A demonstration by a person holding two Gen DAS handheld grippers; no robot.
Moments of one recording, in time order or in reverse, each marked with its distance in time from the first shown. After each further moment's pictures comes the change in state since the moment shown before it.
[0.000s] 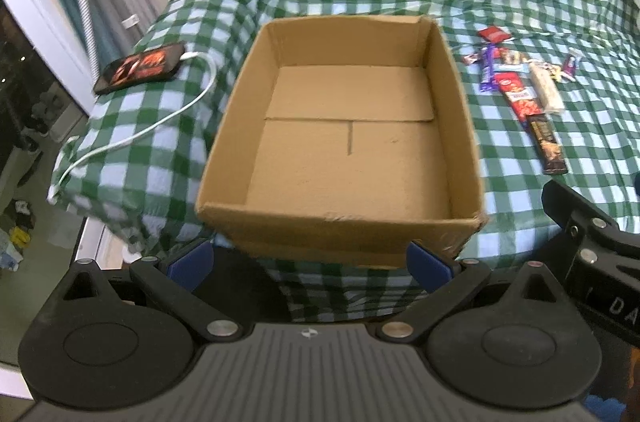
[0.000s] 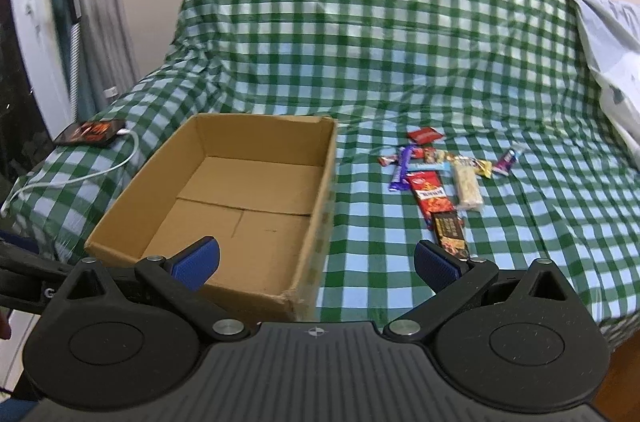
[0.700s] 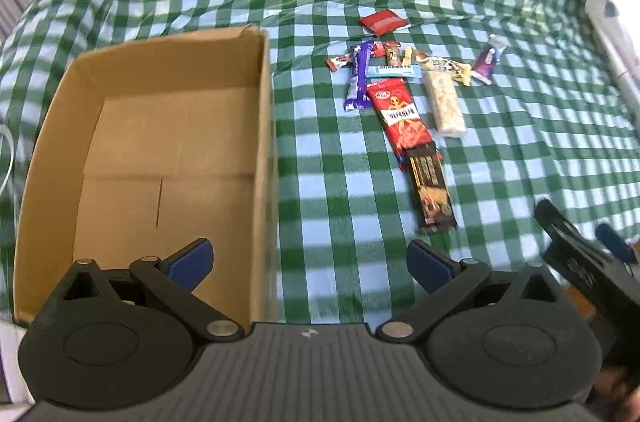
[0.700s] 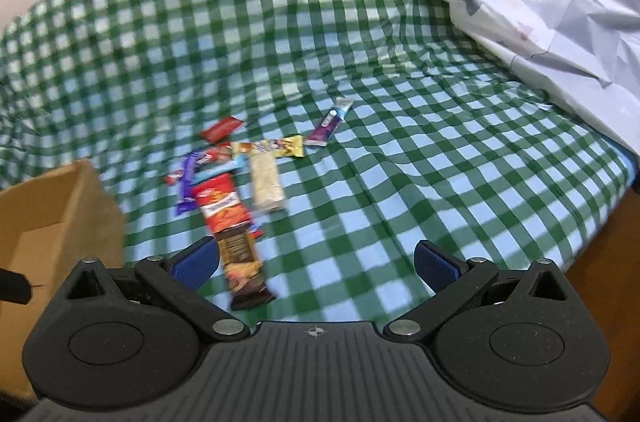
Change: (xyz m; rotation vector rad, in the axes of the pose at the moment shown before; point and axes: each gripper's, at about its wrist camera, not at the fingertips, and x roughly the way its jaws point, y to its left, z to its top) left arm 0.085 -0.173 0.133 0.078 0.134 -0.217; right arm 0.116 -0.231 0.001 0.294 0.143 -0.279
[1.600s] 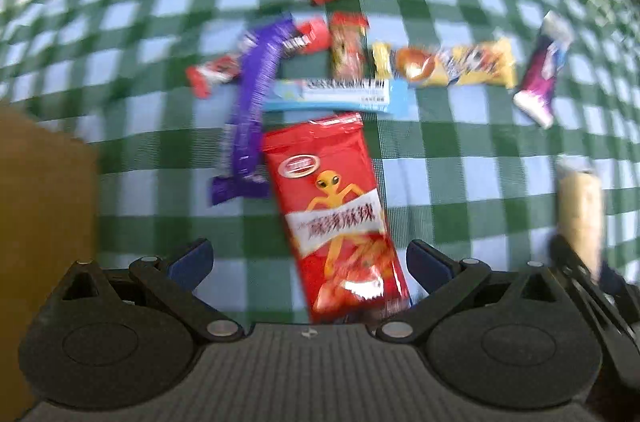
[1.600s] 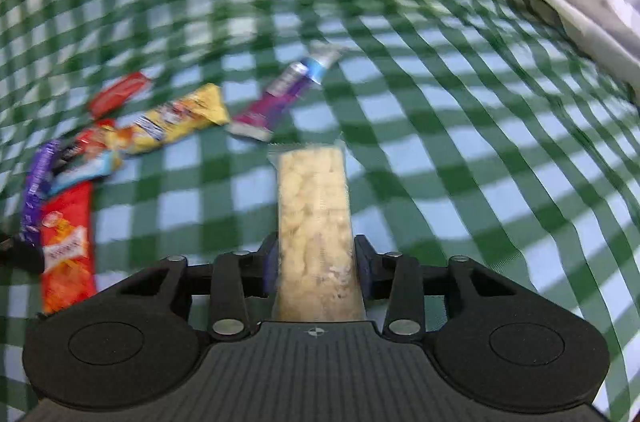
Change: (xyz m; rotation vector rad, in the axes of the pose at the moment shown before) left arm 0.245 -0.111 0.132 -0.024 0.206 -0.030; right arm 0.218 -0.058 0.049 -0.055 0.139 -0.036
